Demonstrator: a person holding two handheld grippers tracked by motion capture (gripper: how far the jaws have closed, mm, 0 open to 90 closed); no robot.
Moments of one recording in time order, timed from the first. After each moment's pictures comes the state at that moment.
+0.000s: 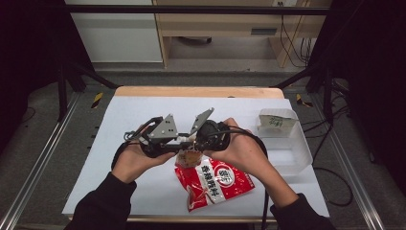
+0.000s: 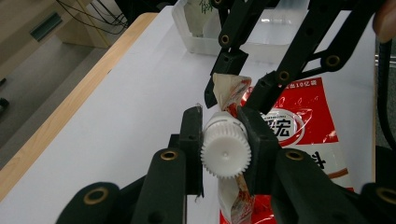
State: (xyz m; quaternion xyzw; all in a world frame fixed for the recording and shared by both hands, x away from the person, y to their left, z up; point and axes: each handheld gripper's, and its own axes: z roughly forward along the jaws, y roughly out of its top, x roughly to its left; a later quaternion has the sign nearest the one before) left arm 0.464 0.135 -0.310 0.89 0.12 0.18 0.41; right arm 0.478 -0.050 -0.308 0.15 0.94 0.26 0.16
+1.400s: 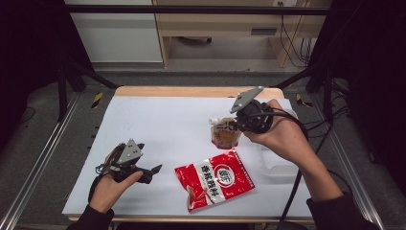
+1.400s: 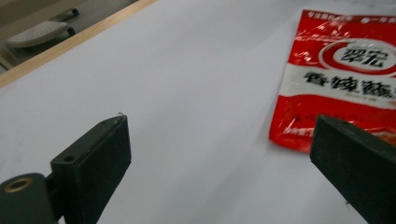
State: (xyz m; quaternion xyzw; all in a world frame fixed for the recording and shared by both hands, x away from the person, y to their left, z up) left arm 0.446 0.232 -0.412 0.83 0.29 0.23 0.40; right arm 0.486 -0.141 -0.256 0.19 0.92 0.27 0.22
